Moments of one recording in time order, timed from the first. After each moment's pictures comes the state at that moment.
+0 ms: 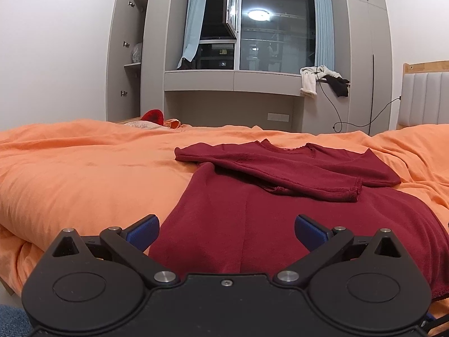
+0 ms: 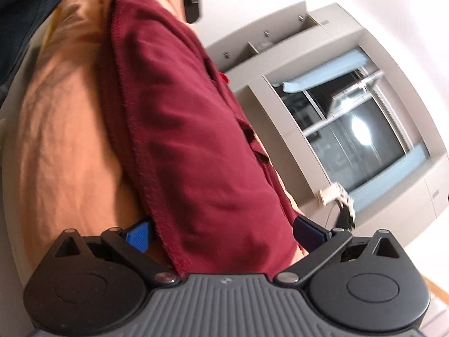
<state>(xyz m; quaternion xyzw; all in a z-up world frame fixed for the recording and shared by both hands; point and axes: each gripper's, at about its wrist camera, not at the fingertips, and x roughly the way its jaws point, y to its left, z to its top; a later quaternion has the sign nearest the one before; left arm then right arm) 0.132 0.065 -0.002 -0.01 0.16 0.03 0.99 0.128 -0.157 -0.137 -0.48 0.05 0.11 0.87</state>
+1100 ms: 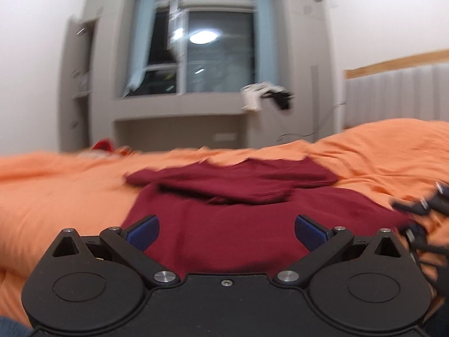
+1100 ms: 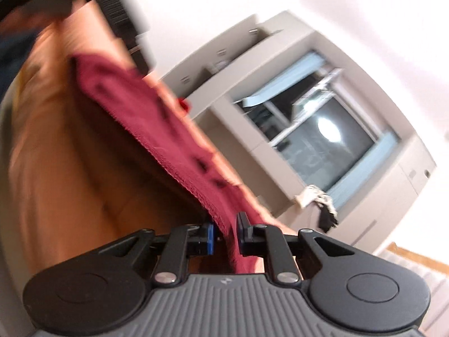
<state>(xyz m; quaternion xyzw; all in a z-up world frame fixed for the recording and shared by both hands) 0.092 0.034 -0.005 0.04 0.10 -0.10 0.99 0.100 -0.162 -0.117 -0.38 -0.02 0.08 0.92</state>
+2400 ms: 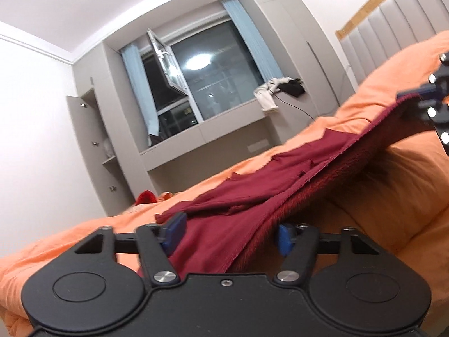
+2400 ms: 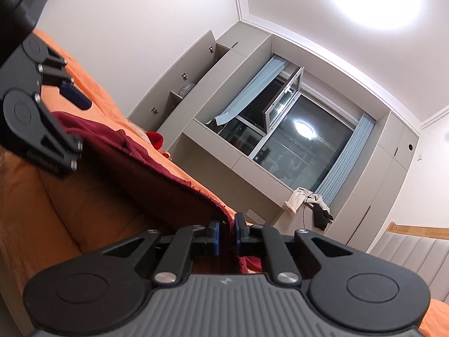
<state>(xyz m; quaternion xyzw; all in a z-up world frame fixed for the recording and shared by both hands) 0.106 -0.029 -0.031 0.22 0.05 0.02 0.97 0.070 -0.185 -0.094 -0.31 -0.04 0.08 0.94</state>
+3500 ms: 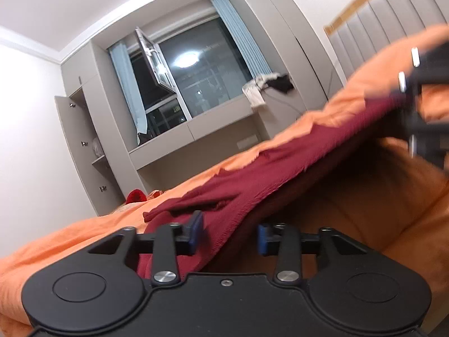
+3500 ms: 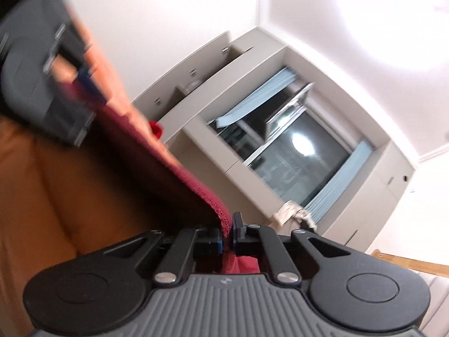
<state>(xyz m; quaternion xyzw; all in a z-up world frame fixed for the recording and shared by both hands) 0.102 -0.032 -0.038 0.24 0.07 -0.01 0.97 0.079 -0.151 -0.110 -0.37 -0.08 0.05 0.93</state>
